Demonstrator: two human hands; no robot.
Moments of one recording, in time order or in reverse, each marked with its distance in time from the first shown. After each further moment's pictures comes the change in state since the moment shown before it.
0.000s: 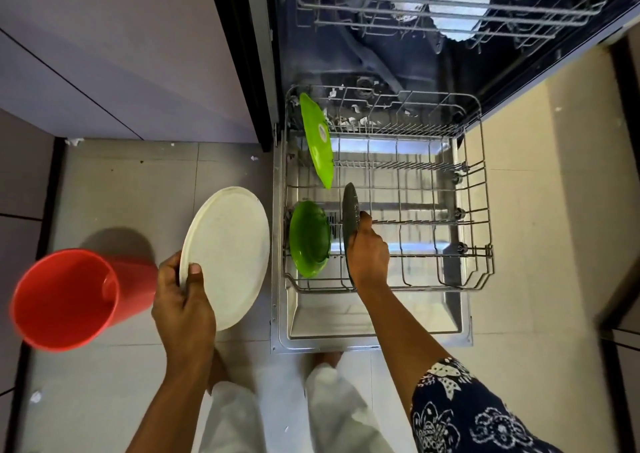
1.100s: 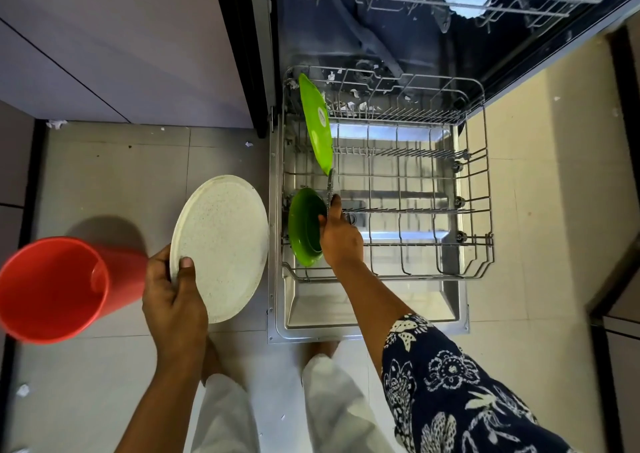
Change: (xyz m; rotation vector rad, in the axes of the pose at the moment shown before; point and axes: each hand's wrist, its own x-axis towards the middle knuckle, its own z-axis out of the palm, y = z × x) left_hand 0.004 -0.018 -0.005 -0.043 -0.019 0.005; right_hand 0.010 -0.016 0.045 -0.279 -0.143 -0.148
